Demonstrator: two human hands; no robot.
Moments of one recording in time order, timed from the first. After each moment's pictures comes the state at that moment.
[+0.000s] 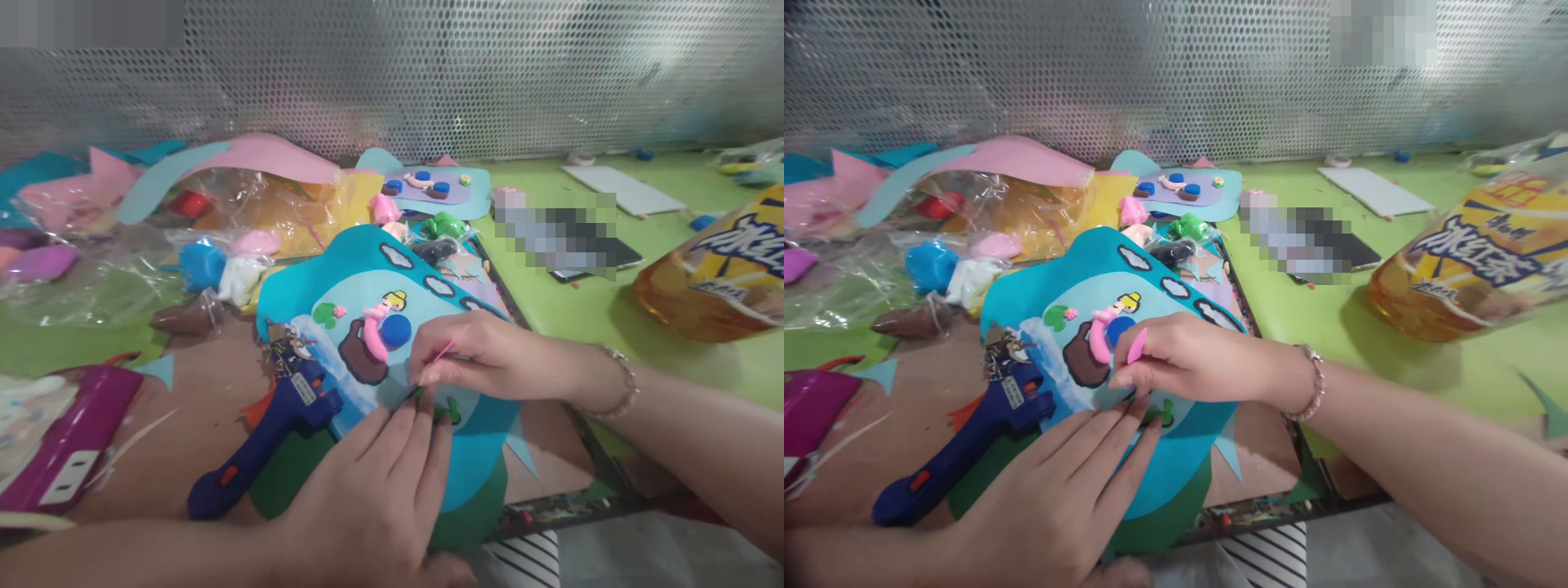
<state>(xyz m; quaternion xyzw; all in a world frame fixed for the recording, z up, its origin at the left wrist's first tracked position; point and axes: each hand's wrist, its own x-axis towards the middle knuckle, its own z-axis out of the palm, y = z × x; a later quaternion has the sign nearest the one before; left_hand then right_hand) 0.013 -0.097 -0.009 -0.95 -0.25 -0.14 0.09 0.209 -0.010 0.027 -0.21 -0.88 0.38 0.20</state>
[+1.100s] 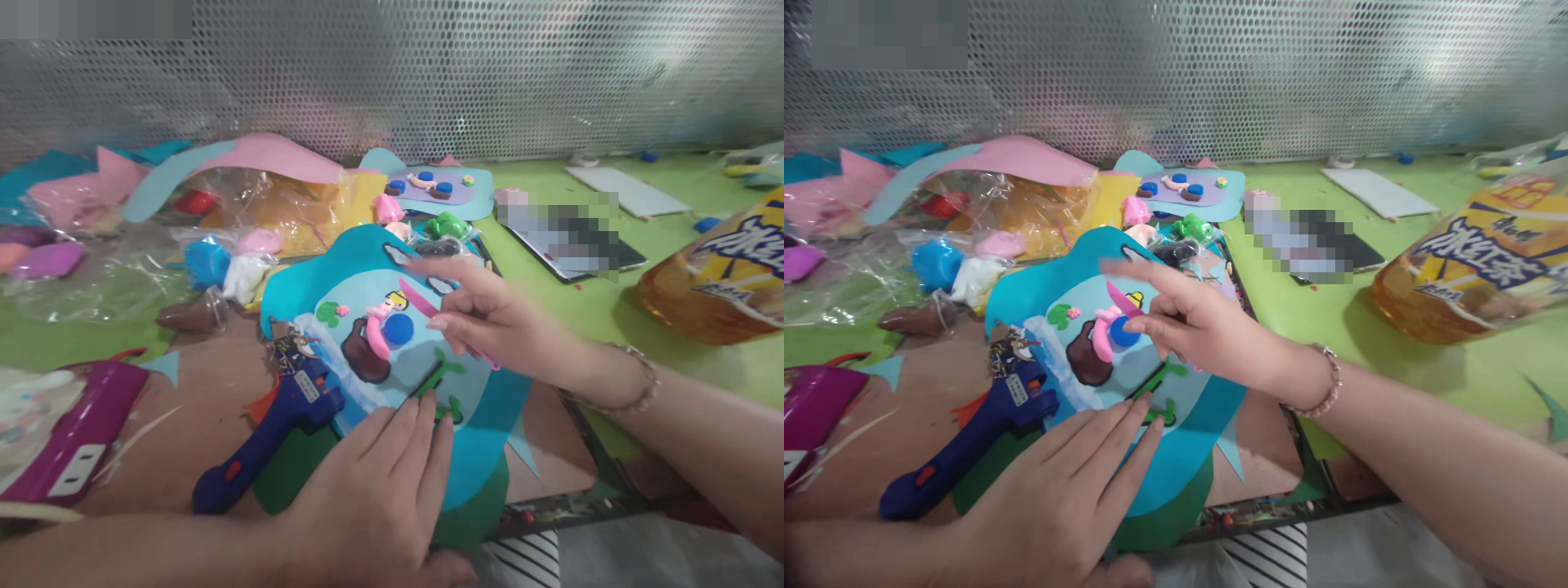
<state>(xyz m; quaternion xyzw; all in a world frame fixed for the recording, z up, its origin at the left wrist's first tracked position) 0.012 -0.099 -0.008 -0.95 -0.25 -0.12 0.10 0.212 -0.009 0.025 -0.34 -0.76 0.44 0.33</state>
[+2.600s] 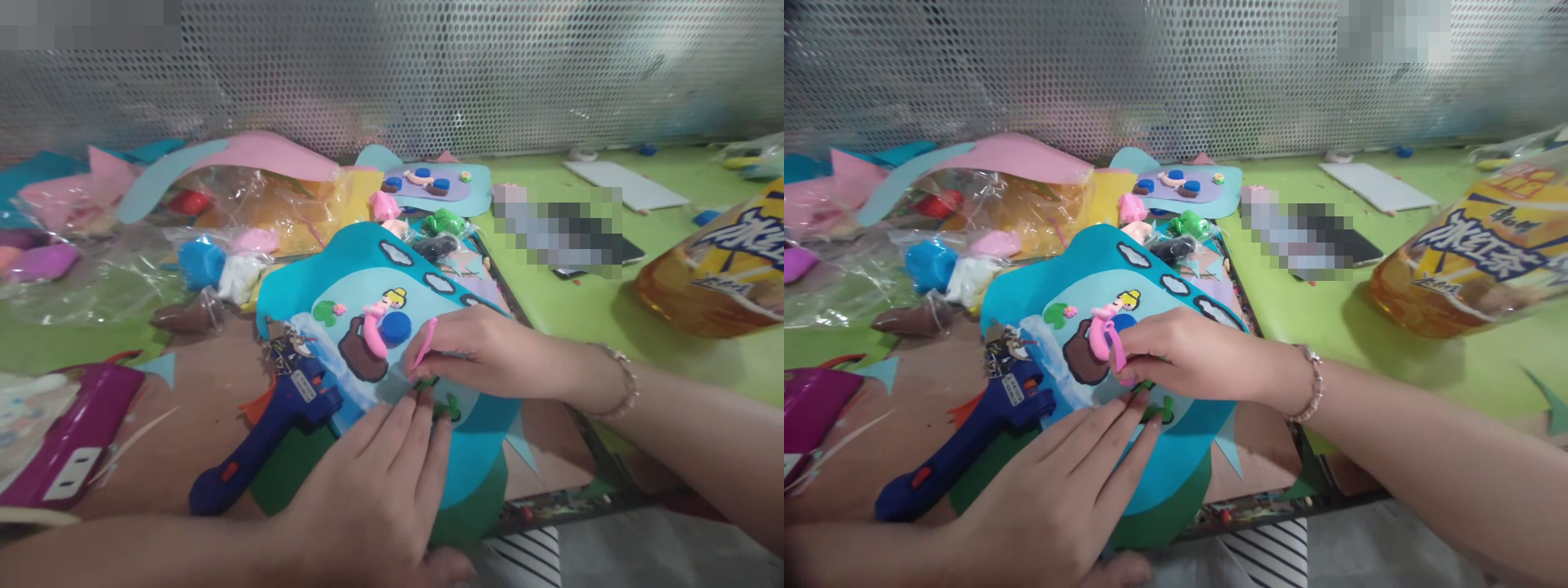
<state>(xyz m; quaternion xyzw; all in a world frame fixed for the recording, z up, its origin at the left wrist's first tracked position) 0.014 -0.098 -0.005 -0.96 -0.26 -0.11 0.10 0.207 -0.011 0.025 -0.21 -0.91 0.29 0.22</state>
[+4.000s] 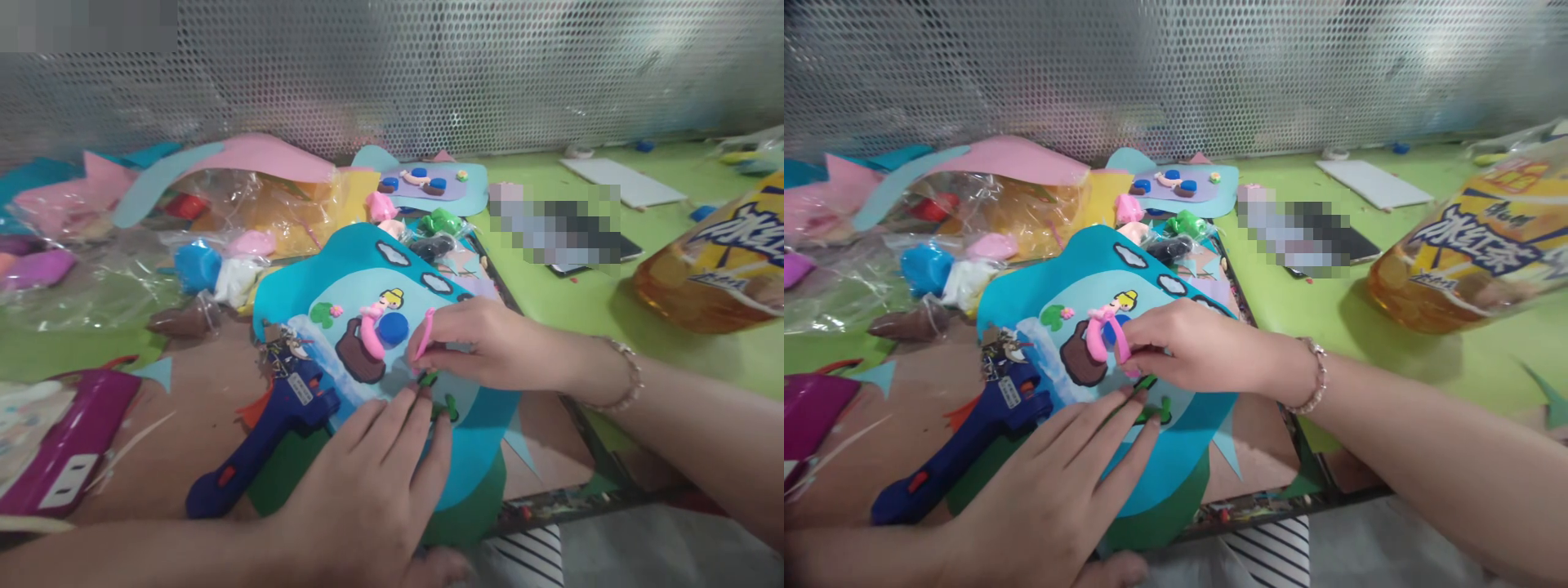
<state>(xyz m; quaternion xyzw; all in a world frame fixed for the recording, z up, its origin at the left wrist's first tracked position) 0.008 -0.092 -0.011 -0.97 -0.23 -0.07 0.08 0.213 -0.007 0.025 -0.22 -0.91 0.26 0.22</state>
